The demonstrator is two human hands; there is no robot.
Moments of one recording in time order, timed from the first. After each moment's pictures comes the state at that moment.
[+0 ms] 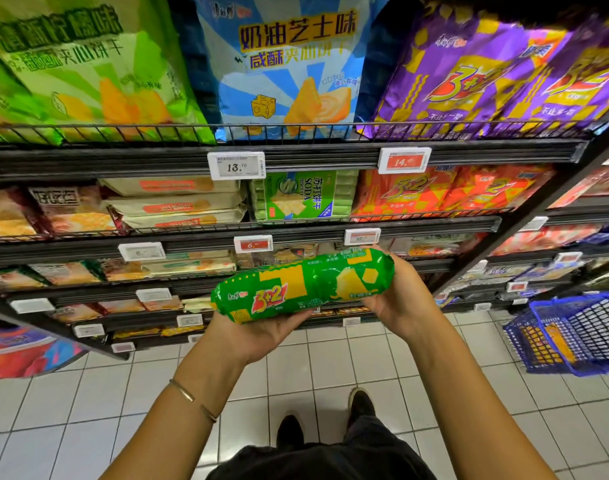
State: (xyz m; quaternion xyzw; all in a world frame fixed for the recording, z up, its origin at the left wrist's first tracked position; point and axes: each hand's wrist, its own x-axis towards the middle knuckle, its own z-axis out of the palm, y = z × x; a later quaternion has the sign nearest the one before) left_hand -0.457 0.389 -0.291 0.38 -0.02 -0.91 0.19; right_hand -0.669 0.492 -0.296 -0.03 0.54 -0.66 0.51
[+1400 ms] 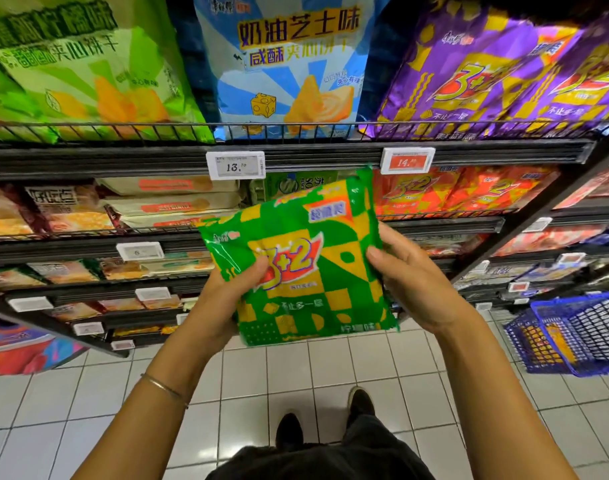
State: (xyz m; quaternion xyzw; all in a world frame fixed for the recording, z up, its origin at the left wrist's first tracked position) left_hand -0.445 0.364 -0.285 0.36 -0.43 -0.79 0.25; right_hand -0.675 0.502 -0.252 -0.36 0.52 -0.59 0.50
